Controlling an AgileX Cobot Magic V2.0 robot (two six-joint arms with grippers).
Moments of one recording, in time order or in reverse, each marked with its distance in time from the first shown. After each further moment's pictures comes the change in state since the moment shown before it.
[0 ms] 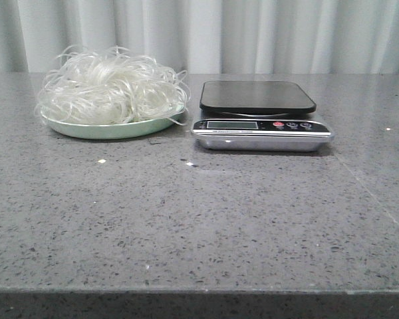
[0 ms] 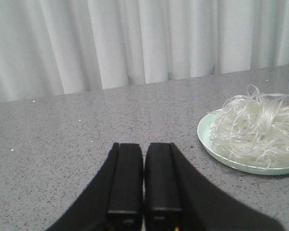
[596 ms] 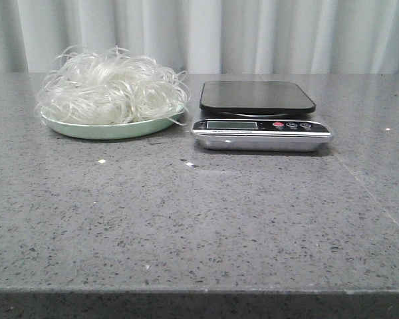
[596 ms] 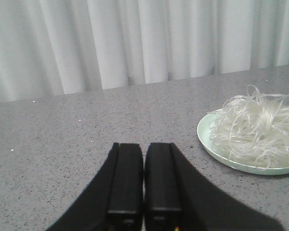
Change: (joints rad) left arm 0.000 0.000 0.000 0.000 0.000 0.000; right arm 0.000 -0.856 0.782 0.008 -0.372 0.002
